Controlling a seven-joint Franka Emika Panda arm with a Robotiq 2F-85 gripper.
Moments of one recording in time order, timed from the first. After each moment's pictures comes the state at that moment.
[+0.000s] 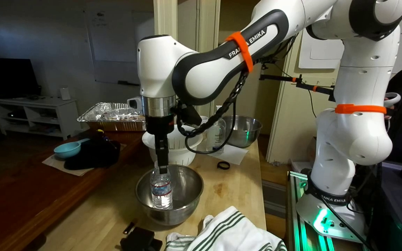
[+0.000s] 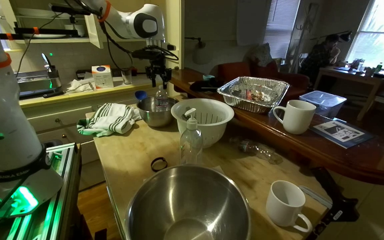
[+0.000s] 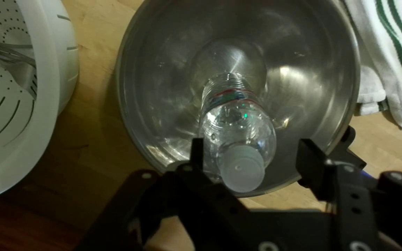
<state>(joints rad) 0.23 0.06 0.26 -2.09 -0.09 2.16 -0.12</state>
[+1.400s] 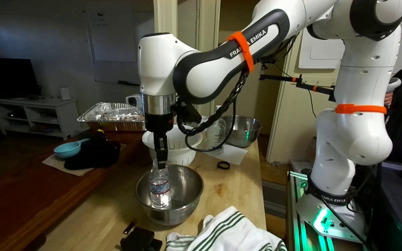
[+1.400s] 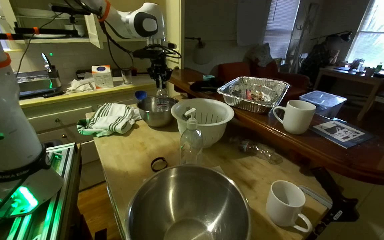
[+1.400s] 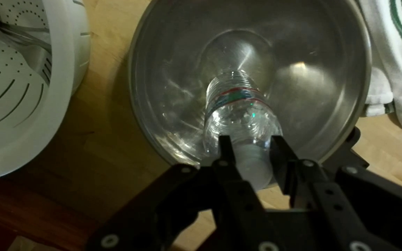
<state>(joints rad) 0.23 0.05 0.26 -2.09 -0.11 2.18 -0.16</state>
